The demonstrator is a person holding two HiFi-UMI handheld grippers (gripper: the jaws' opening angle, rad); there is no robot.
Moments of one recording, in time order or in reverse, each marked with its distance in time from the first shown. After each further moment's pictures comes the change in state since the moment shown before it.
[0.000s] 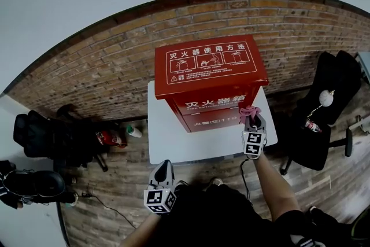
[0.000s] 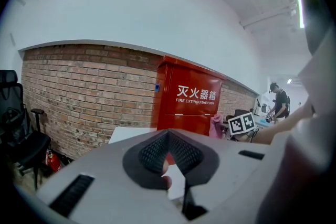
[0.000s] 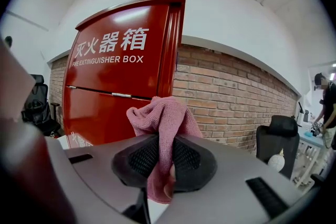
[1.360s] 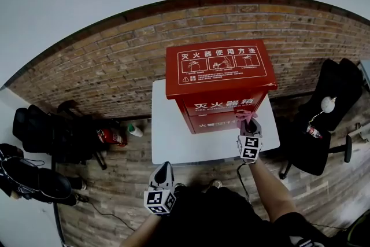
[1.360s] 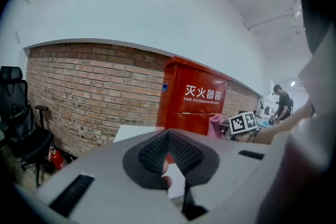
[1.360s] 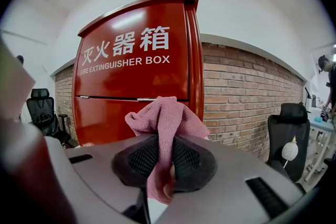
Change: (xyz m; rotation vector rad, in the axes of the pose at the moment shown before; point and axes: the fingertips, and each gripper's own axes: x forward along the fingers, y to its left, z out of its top) left arm -0.011 0.027 -0.007 -0.033 -0.003 0.029; right arm 0.003 0.051 0.002 0.086 0.007 0.078
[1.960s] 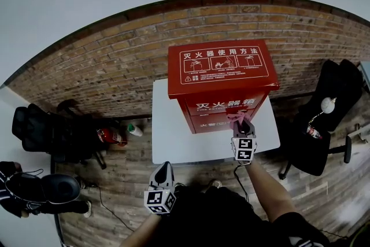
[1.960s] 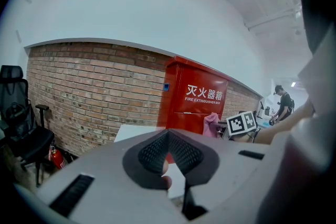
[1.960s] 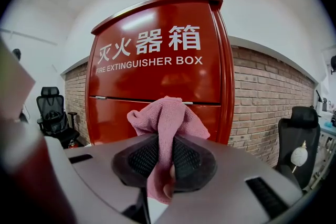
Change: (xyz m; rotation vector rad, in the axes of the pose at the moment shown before) left arm -0.001 0.006 -0.001 -0.004 -0.001 0.003; right arm 0.003 0.044 0.006 -0.041 -0.002 0.089
